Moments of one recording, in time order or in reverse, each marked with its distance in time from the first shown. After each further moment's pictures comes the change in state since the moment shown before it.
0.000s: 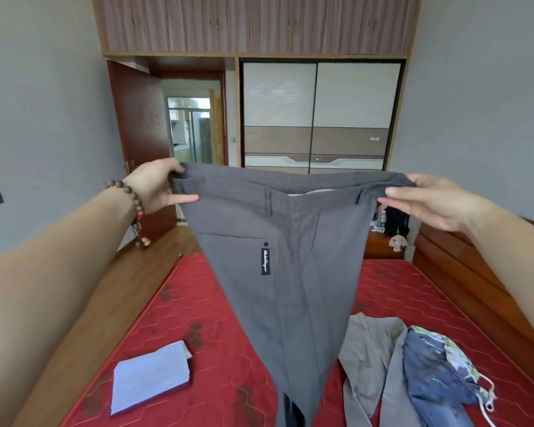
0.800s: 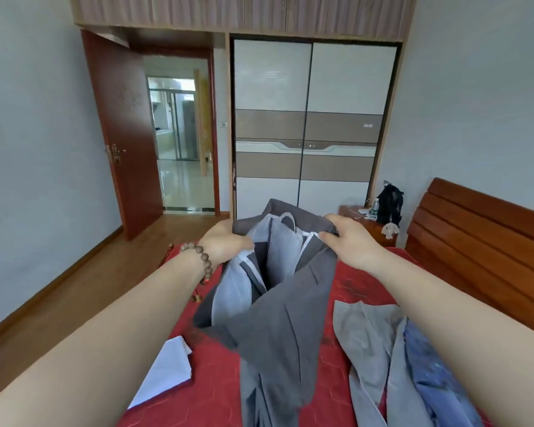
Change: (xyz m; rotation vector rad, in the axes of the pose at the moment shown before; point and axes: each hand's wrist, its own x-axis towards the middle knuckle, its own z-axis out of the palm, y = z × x) left_hand 0.023 -0.133 0.014 0.556 -0.165 -0.064; right_hand 0.050 0.123 0.152 -0.987 0.124 -0.132
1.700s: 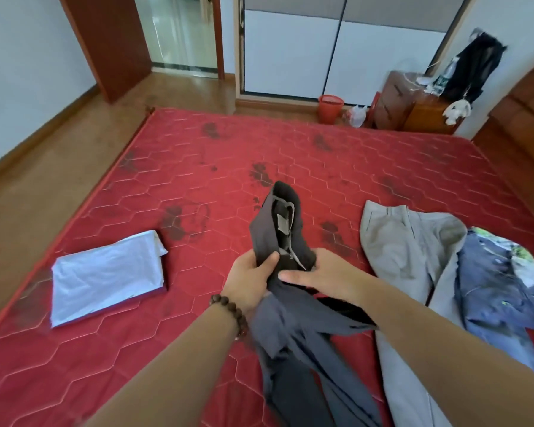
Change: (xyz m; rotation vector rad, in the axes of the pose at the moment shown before) left_hand 0.157 -0.369 0.236 -0.540 -0.011 -0.374; right_hand 0.038 0.280 0.338 0.385 -0.713 0.386
